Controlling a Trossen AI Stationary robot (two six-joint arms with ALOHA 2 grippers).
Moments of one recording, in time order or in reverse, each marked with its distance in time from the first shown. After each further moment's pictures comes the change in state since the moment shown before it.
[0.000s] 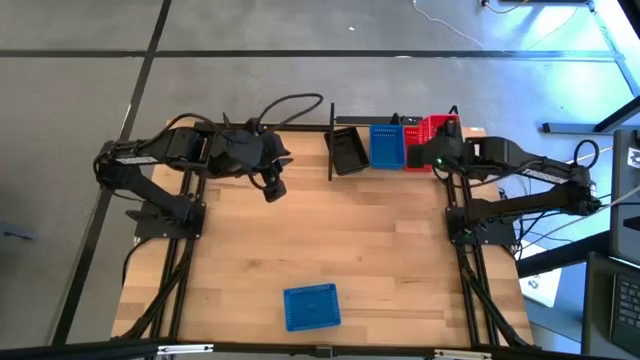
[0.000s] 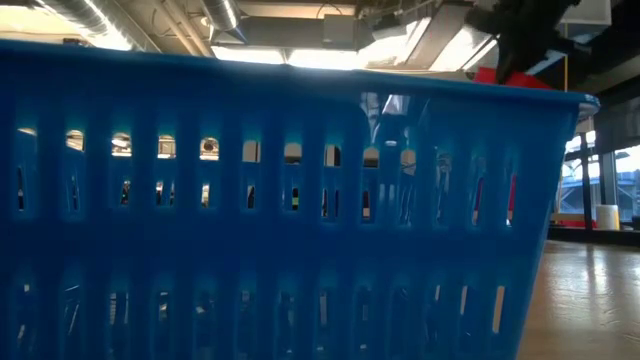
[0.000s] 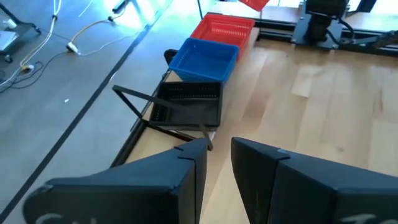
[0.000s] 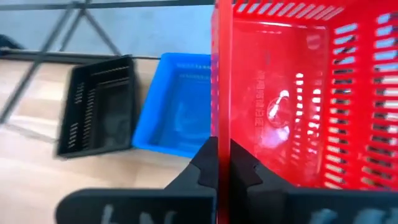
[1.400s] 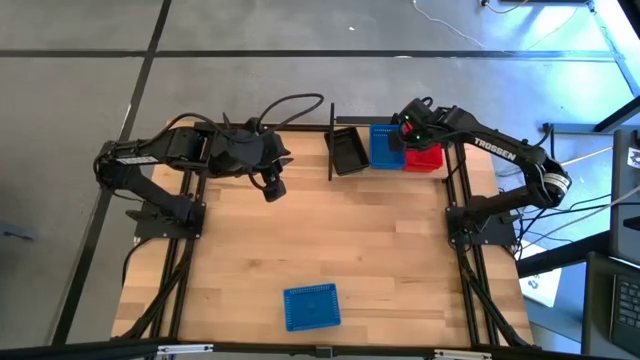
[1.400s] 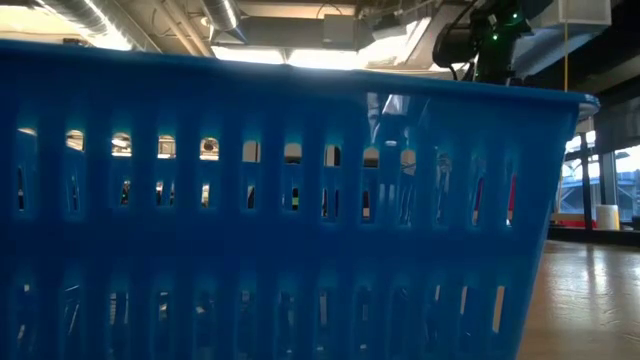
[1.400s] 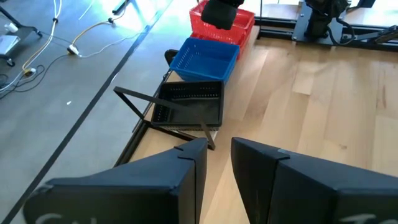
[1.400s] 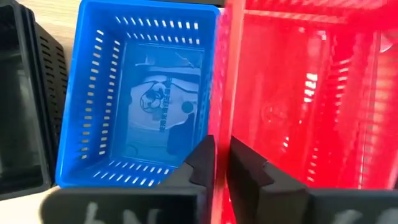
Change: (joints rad) left arm 0.008 0.000 0.000 -0.002 0.001 0.023; right arm -0.483 0.347 -0.002 0.178 -0.403 -0.326
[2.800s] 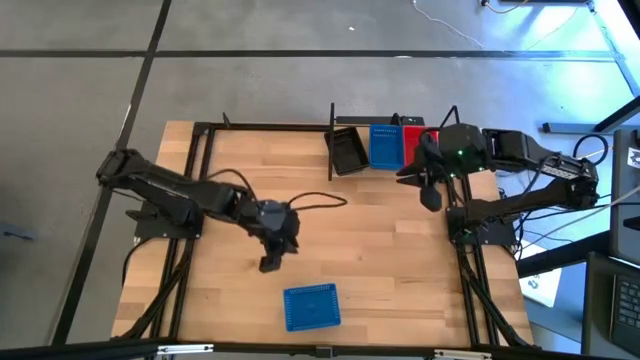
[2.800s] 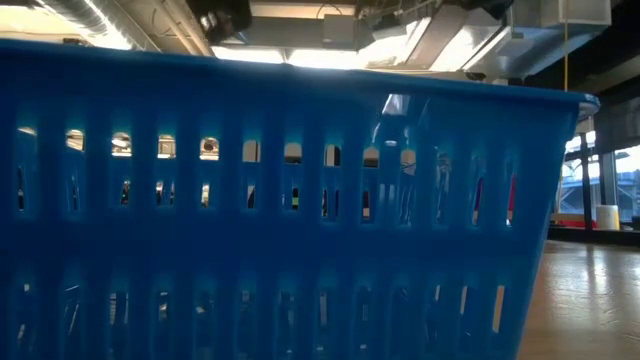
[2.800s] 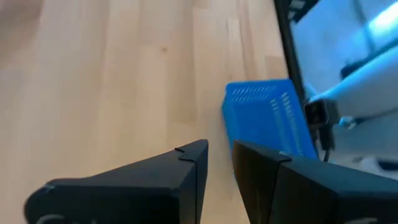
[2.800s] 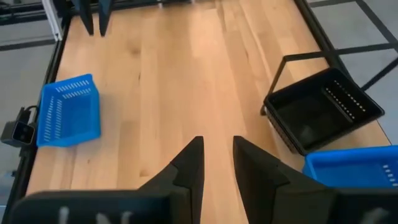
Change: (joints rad) left arm -0.188 0.001 -0.581 0.480 0.585 -0.195; right arm 0.580 -0.315 0.203 -0.006 -0.278 -0.714
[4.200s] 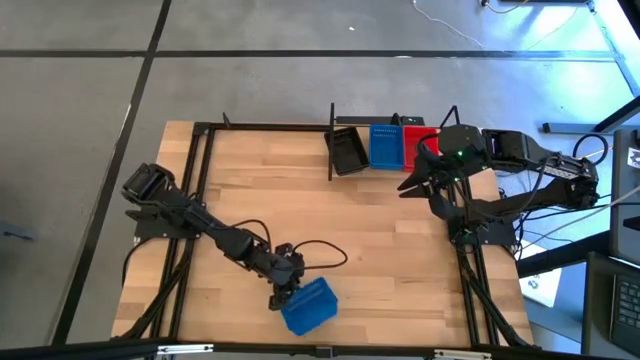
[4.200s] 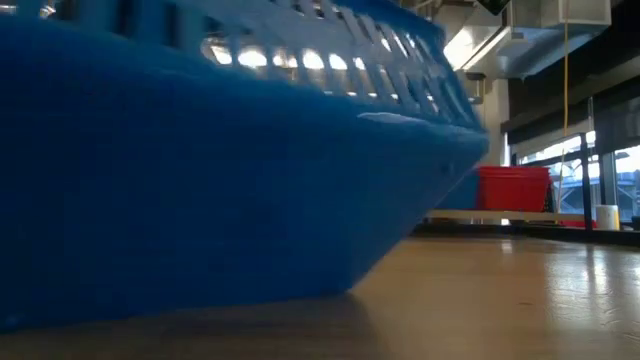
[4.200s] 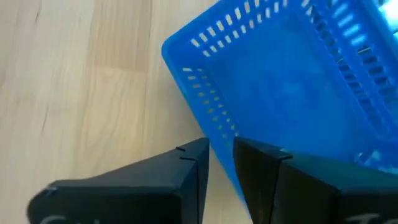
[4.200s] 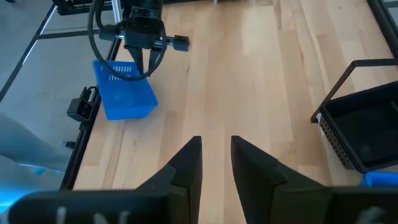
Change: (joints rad) left arm -0.225 0.300 -0.205 0.437 -0.112 -0.255; right arm 0.007 0.000 0.000 -0.009 -0.209 -0.050
